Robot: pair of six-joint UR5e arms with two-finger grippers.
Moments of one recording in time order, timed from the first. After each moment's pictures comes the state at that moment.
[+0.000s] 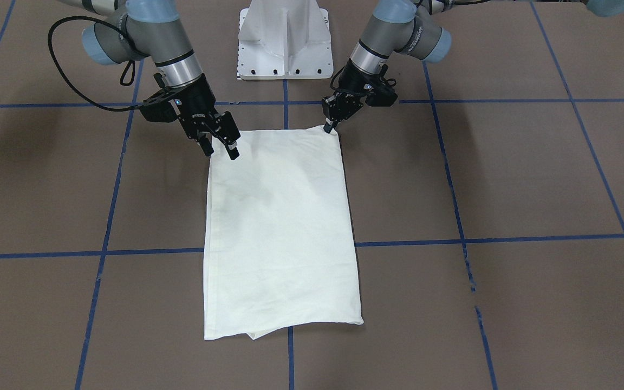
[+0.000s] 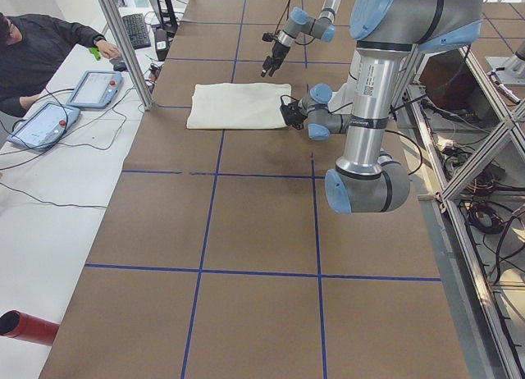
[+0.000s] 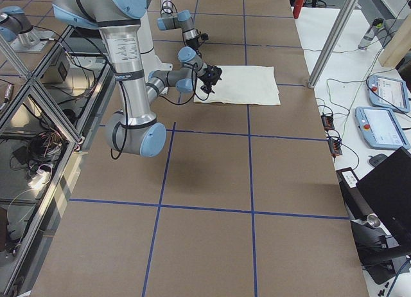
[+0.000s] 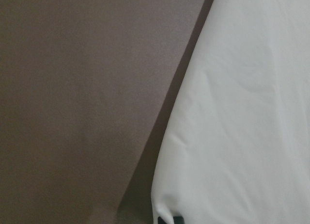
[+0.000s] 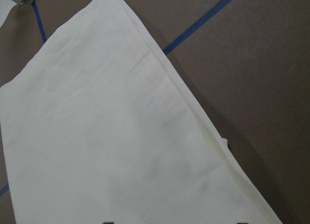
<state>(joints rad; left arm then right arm) -0.19 -1.86 -1.78 -2.33 -1.39 -1.93 0.33 -1.28 1.89 -1.06 1.37 1.96</state>
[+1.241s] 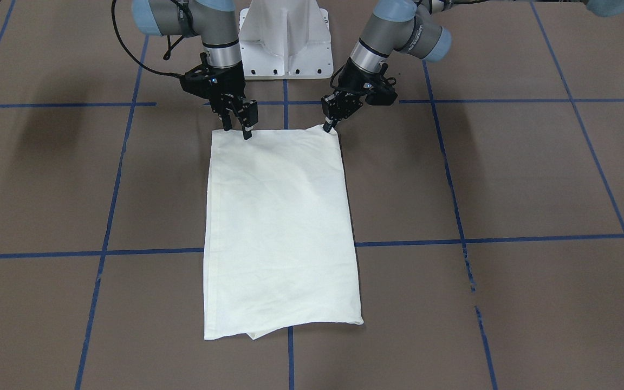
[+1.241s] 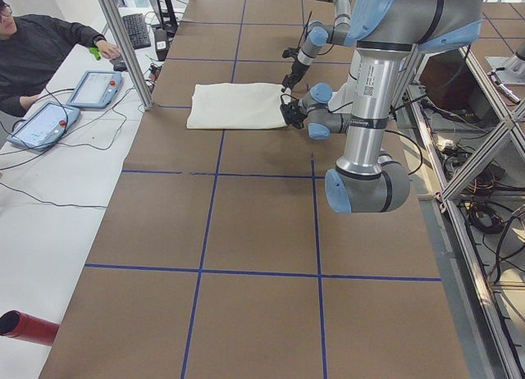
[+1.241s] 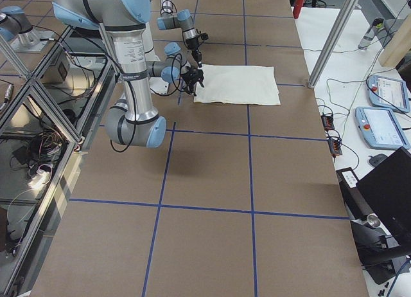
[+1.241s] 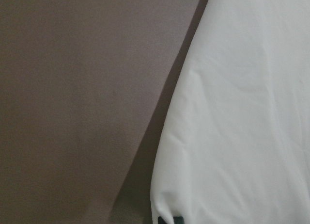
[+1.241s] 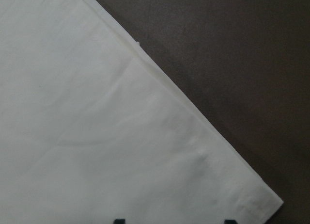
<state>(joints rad) -0.19 -1.86 -1.79 -2.33 -1.39 -1.93 0.15 -1.19 1.88 -1.41 1.25 2.17</state>
